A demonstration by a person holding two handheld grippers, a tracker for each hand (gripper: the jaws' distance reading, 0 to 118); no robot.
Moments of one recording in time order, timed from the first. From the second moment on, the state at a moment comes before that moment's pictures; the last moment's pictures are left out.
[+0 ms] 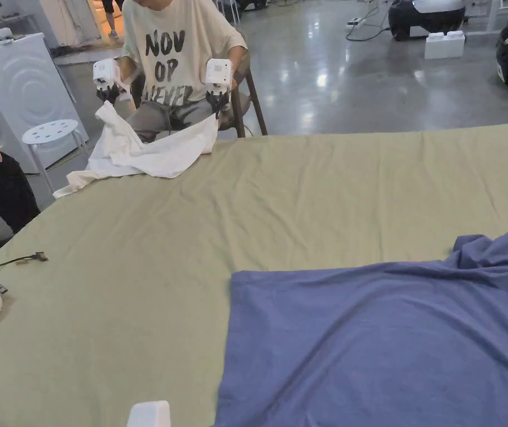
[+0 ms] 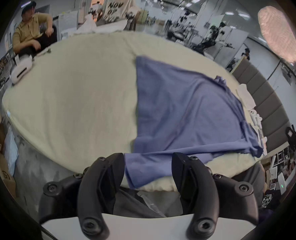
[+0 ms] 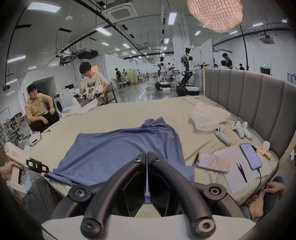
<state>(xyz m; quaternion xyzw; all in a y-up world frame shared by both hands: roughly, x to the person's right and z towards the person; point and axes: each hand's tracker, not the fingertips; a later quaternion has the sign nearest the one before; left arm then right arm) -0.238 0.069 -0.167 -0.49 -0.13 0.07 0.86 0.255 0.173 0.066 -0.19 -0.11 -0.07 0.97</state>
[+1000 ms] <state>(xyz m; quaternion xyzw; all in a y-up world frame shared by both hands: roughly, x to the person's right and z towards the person) -0.214 0.041 -0.182 -0.55 -0.13 0.04 0.83 0.363 0.038 0.030 -0.46 -0.16 -0.18 0.85</state>
